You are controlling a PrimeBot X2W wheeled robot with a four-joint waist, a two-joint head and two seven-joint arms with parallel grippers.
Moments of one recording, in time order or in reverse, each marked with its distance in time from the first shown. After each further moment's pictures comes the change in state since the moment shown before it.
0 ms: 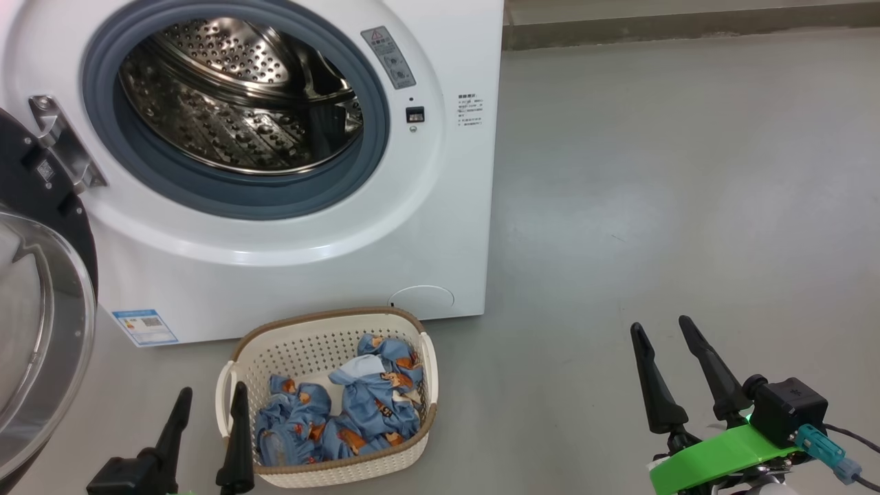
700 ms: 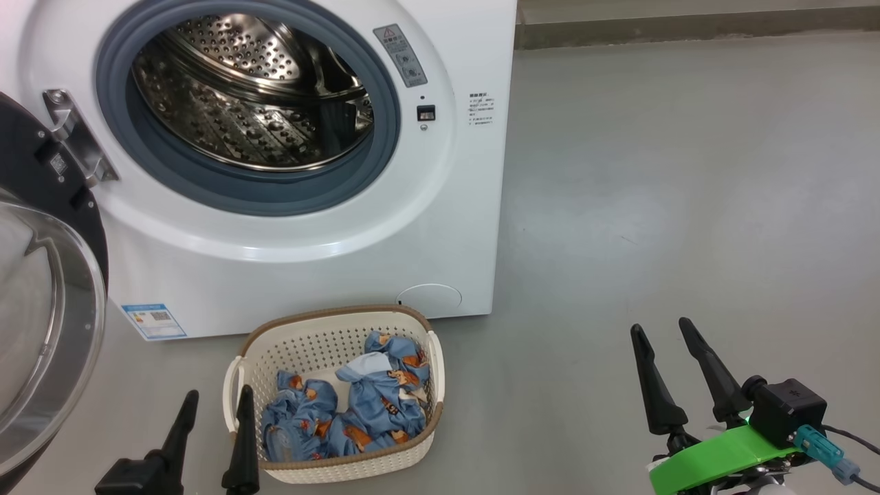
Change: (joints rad) left arm -0.001 -0.026 0.018 0.021 0.034 -0.024 0.000; right arm 0.000 0.005 -0.005 0.009 -0.002 0.000 0.000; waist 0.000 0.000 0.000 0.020
